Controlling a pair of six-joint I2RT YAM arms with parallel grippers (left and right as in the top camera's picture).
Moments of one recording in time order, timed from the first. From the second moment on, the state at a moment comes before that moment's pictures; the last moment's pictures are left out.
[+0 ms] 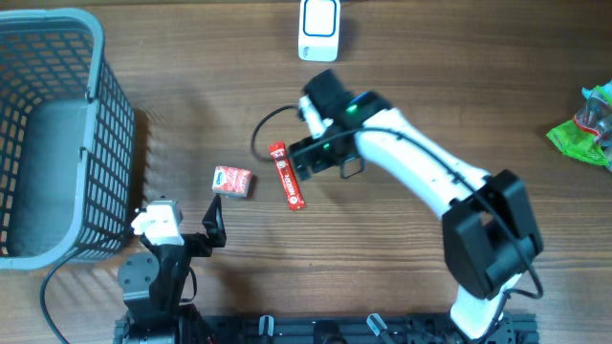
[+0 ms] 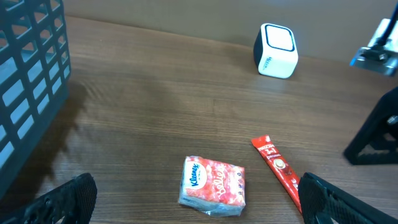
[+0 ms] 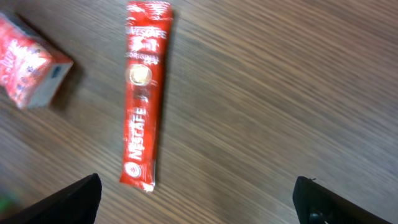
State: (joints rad) left arm 0.11 0.01 0.12 -0.40 0.21 -0.15; right arm 0.63 1.94 1.47 -0.86 -0.13 0.17
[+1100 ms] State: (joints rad) left arm 0.11 0.01 0.12 -0.40 0.21 -0.15; right arm 0.69 2.09 1.75 -1.11 -0.59 0.44
